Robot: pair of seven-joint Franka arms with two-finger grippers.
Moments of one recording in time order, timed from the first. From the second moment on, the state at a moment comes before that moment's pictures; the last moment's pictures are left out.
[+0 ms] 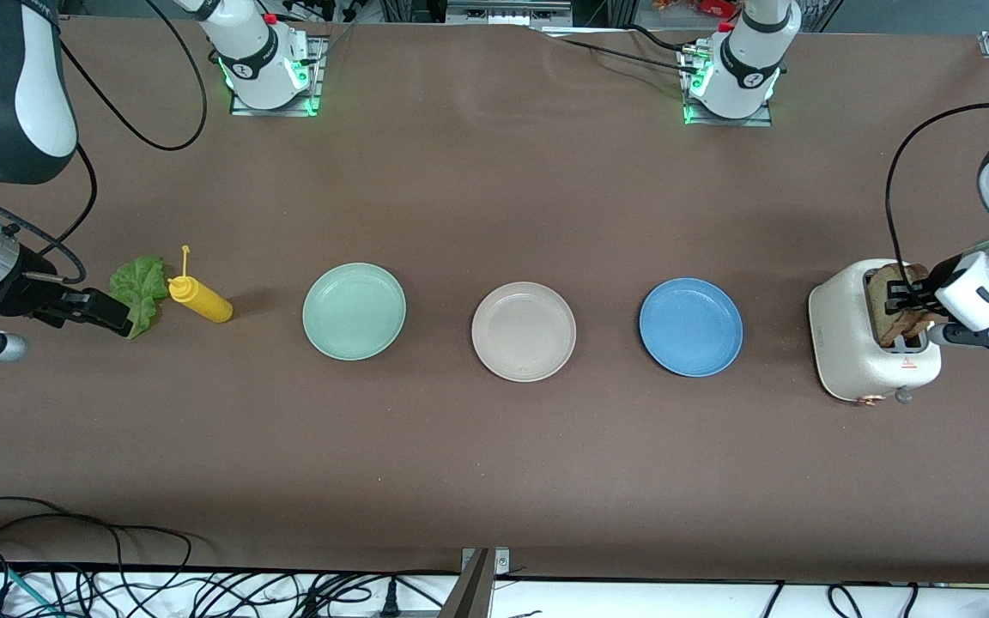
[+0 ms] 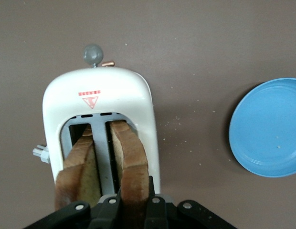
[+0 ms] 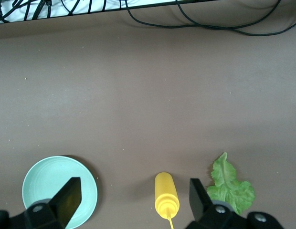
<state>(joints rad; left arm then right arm) 0.19 0.24 -0.01 -1.77 0.02 1.92 0.26 0.06 0.27 -0.06 -1.52 0.02 1.91 0.12</state>
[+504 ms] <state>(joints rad) 0.17 0.23 -0.07 -1.58 -0.02 1.69 0.28 0.07 0.27 -0.06 -1.52 0.02 1.91 0.12</state>
